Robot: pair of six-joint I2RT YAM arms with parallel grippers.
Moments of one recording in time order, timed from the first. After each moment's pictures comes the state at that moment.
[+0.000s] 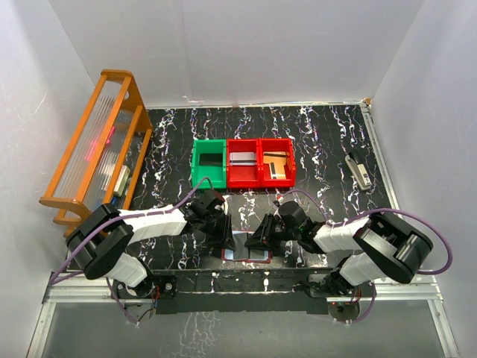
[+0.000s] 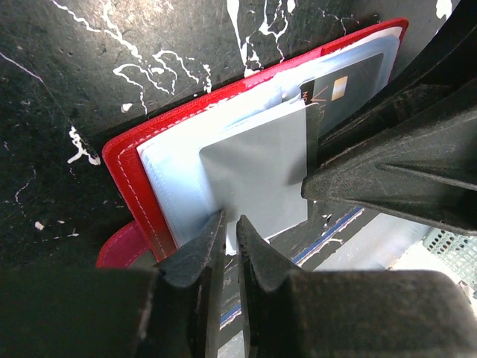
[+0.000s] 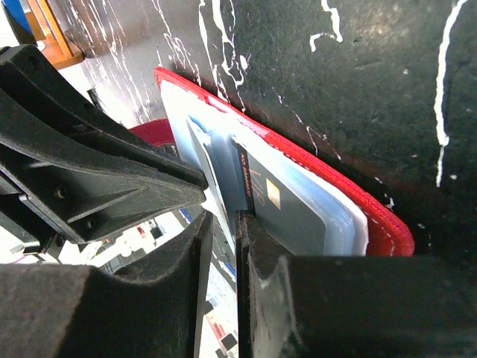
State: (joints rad) left arm -0.85 1.47 0.62 -0.21 0.37 -0.79; right arm 0.77 1.40 0.27 0.47 -0.43 1.26
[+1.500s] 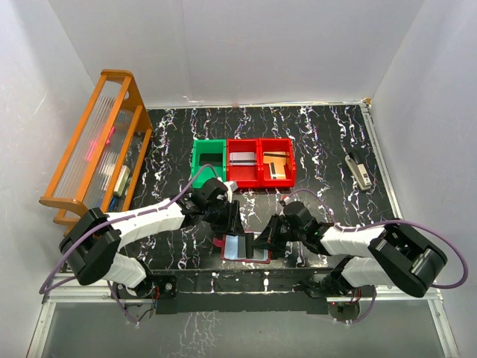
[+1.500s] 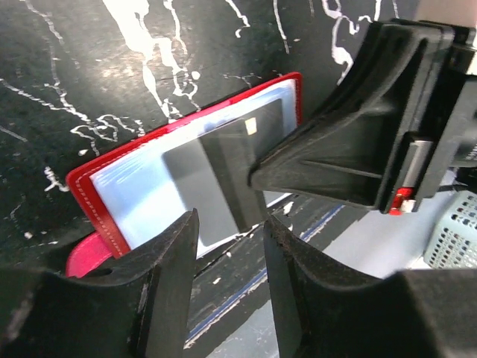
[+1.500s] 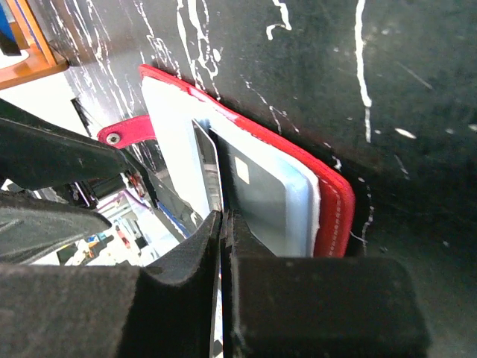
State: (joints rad) left arm -0.86 1.42 0.75 -0.30 0.31 -0.76; right arm 0.74 1.27 0.24 0.31 -0.40 1.20
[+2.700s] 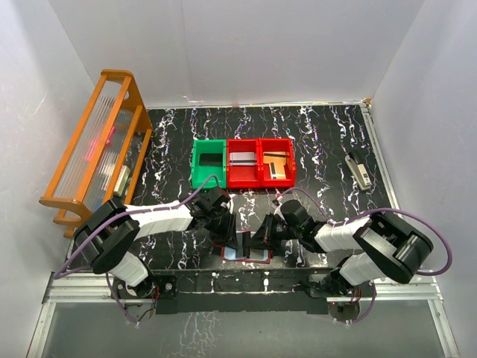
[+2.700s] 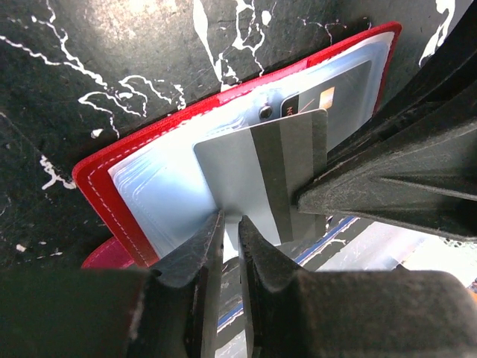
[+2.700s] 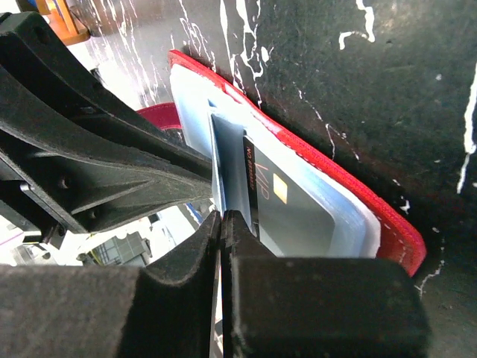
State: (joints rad) left arm -0.87 1.54 0.70 -0.27 0.38 -0.74; right arm 0.74 1.40 0.26 0.49 -0.50 1.21
